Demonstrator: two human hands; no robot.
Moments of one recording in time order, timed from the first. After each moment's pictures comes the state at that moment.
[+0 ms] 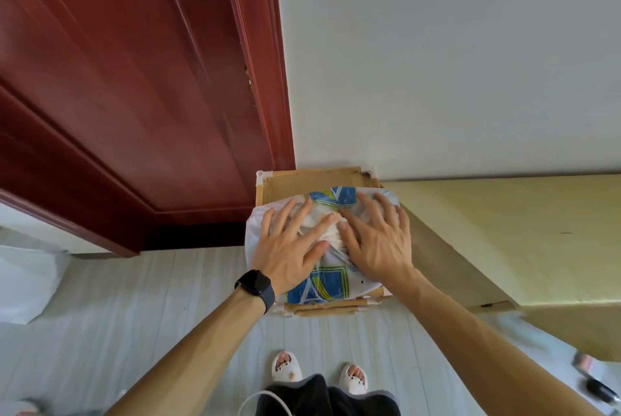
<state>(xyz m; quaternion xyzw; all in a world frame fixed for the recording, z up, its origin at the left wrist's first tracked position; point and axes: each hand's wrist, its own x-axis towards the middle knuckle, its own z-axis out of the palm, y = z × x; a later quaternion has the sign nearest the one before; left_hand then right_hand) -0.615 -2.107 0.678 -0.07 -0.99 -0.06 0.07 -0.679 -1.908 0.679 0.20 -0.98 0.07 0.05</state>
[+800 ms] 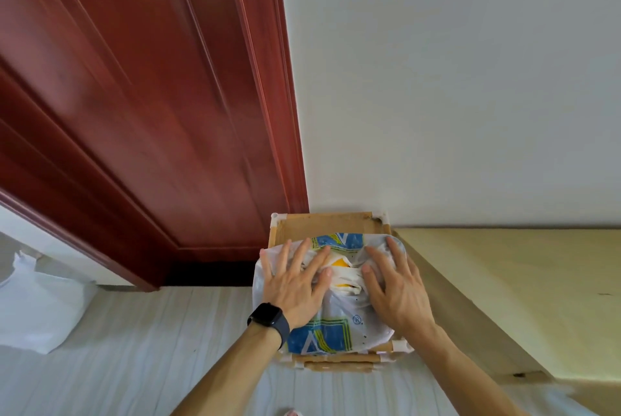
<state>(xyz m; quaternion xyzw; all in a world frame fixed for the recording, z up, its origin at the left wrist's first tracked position) -0.627 -2.082 0.707 0.10 -0.99 -0.08 -0.07 -0.688 -1.879 0.675 0.18 -0.95 0.25 0.00</state>
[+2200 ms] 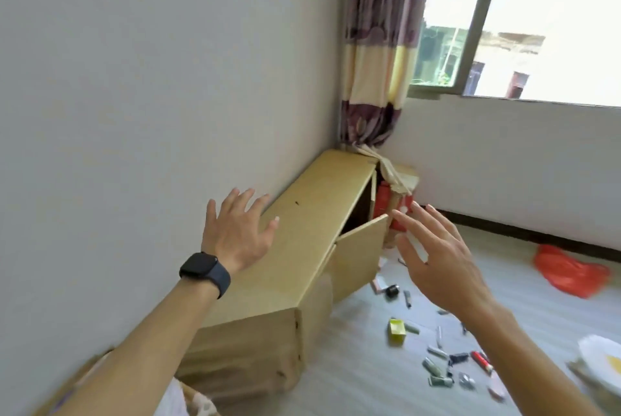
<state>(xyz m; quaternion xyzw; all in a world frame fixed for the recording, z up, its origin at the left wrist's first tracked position) -0.645 -1.751 0.909 -0.42 -0.90 -0.11 0.10 -0.375 -1.570 0.888 -0.30 -0.89 0.14 0.30</state>
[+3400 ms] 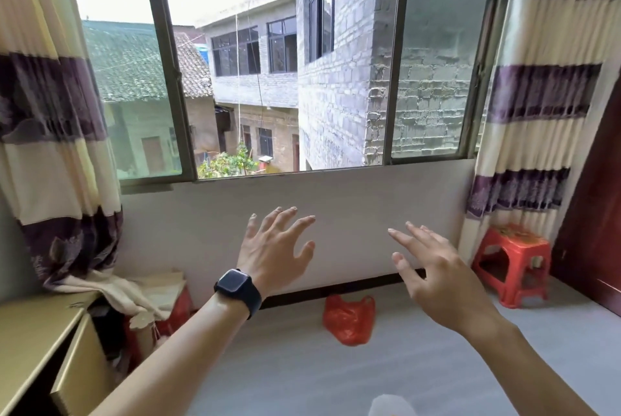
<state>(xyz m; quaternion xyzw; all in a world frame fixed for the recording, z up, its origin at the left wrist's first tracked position) -0.163 -0.985 0.974 -0.75 -0.62 -0.20 0.13 0.116 -1.015 0.960 -0.56 -0.76 0.02 0.33</state>
